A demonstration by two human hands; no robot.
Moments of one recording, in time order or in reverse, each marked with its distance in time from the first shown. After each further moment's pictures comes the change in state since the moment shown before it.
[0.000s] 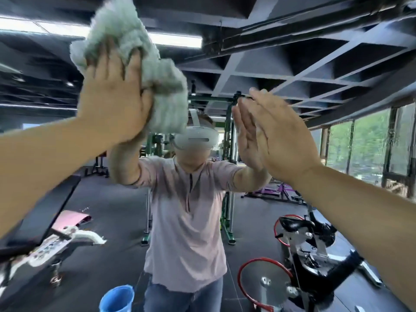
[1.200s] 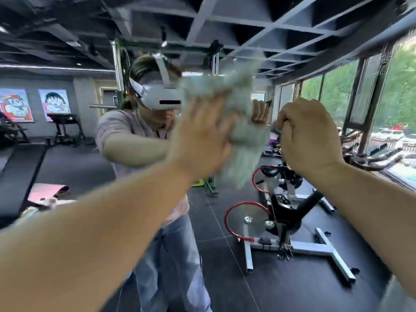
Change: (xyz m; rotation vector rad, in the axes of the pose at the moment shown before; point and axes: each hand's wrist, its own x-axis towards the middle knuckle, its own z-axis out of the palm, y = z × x) left_hand -0.153 0.104 0.033 -0.275 -0.016 0.494; right_hand -0.097 -0.062 -0.007 -0.121 -0.139 0.374
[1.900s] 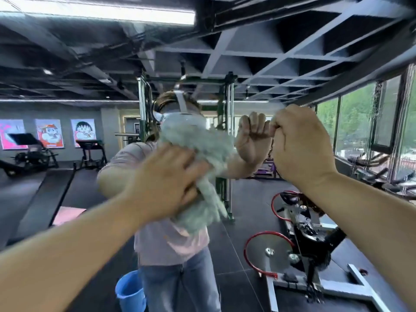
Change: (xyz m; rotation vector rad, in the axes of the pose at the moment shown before) left_hand -0.045 -0.100 -0.043 -0.037 -0.104 0.166; right_hand 0.051 -0.063 0.001 0.176 0.117 -0.020
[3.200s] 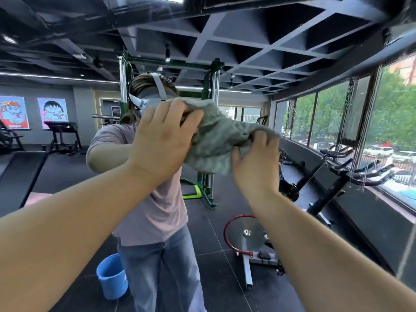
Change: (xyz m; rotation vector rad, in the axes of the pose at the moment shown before) left_hand 0.007 0.001 -0.008 0.061 0.302 -0.229; right_hand -0.063 -0.054 0.041 0.036 -0.174 0.534
